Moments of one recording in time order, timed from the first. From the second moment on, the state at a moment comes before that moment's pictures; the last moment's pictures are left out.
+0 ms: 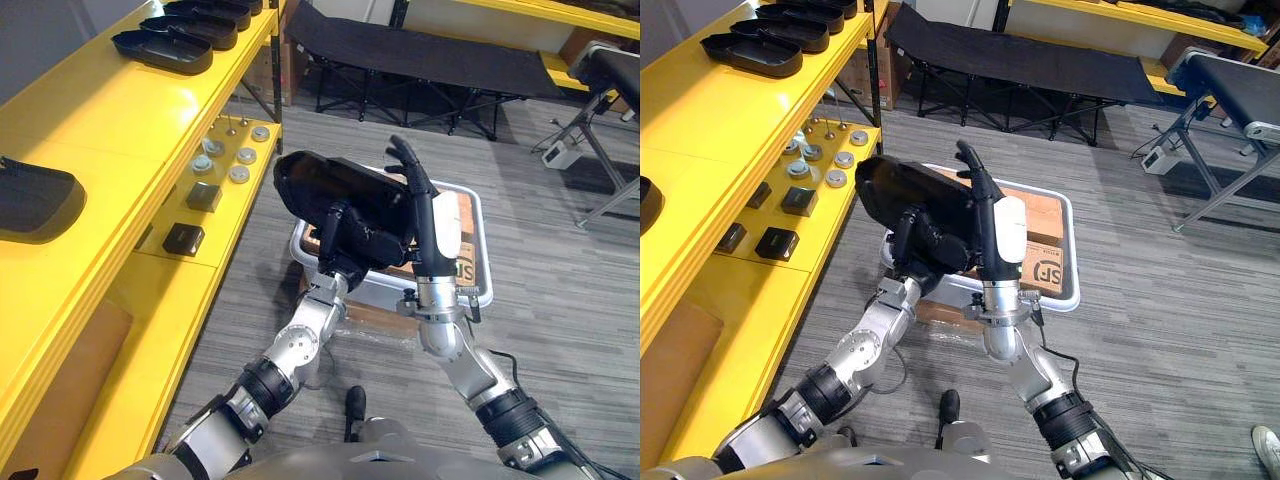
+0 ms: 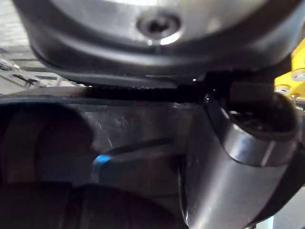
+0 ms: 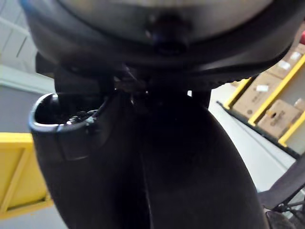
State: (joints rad) left arm -0.33 0.04 -0.67 0.31 -1.89 -0.32 -0.05; right arm -0.09 -0.29 0.37 0.06 -0.54 -0.36 -0.68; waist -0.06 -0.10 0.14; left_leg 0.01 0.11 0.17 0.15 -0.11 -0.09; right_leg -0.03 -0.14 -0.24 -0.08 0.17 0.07
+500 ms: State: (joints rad) left arm -0.18 -0.05 -0.29 0.03 -0.71 -0.41 0.57; right arm 0.02 -0.09 0.38 0.04 -0.33 -0.32 -0.60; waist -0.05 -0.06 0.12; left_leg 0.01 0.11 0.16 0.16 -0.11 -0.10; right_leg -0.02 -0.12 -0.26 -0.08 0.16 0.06
